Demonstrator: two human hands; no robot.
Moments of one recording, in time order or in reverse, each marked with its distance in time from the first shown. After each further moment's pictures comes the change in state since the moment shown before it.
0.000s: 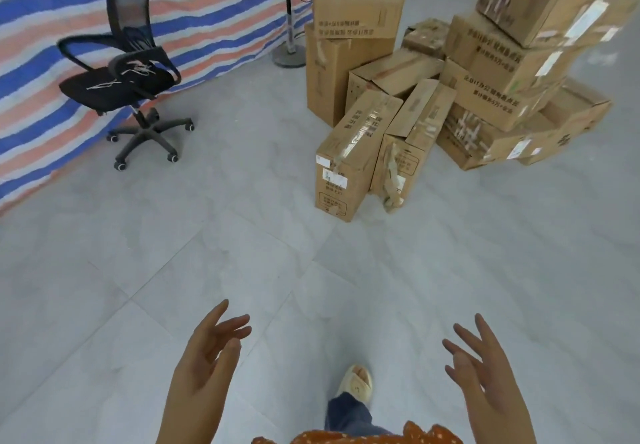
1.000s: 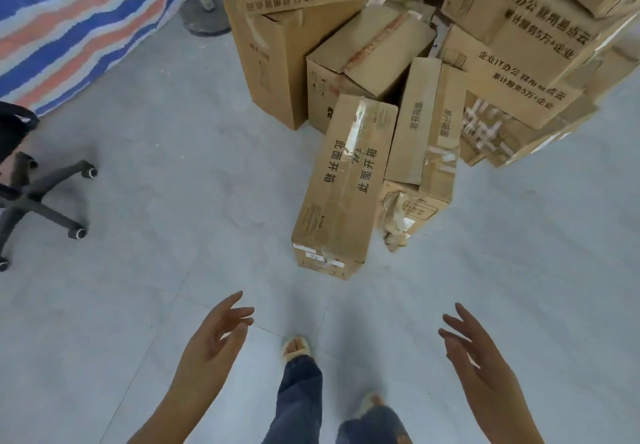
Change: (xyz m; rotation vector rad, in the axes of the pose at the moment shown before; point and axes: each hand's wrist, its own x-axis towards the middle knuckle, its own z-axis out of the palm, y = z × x) left_hand 0.634 0.032 0.177 0.312 -0.434 -0.188; right_hand 0.526 -0.051 0.208 -0.108 0.021 0.343
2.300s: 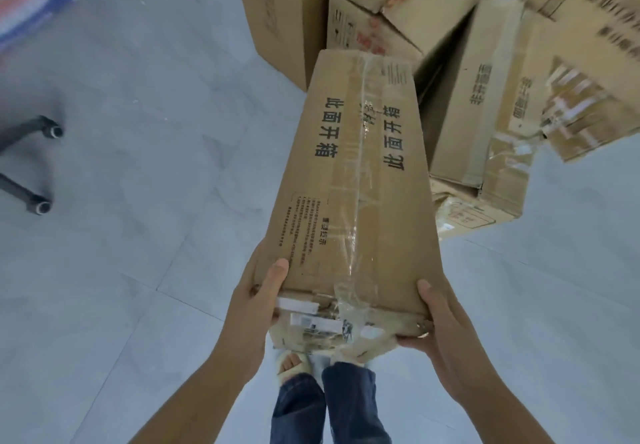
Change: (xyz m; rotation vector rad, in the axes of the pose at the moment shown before) left_hand 0.211 -0.024 0.084 -0.427 0.067 -0.343; right_hand 0.207 0.003 0.139 0.361 -0.174 0.405
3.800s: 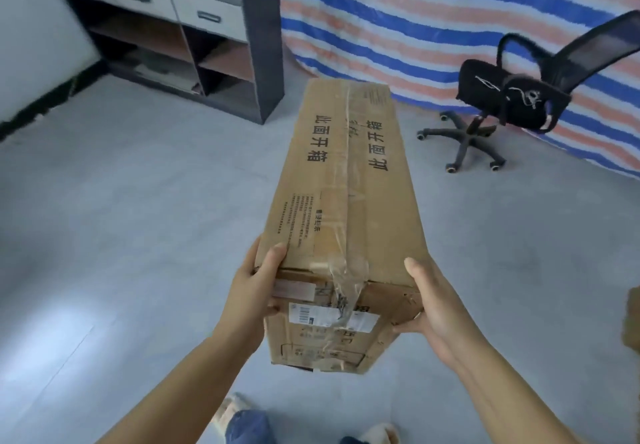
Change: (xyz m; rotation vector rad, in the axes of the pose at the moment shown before) left_hand -0.657 -0.309 -0.090 -0.962 1.152 0.284; right_hand -0.470 0.194 0.004 -1.158 -1.288 -0.332
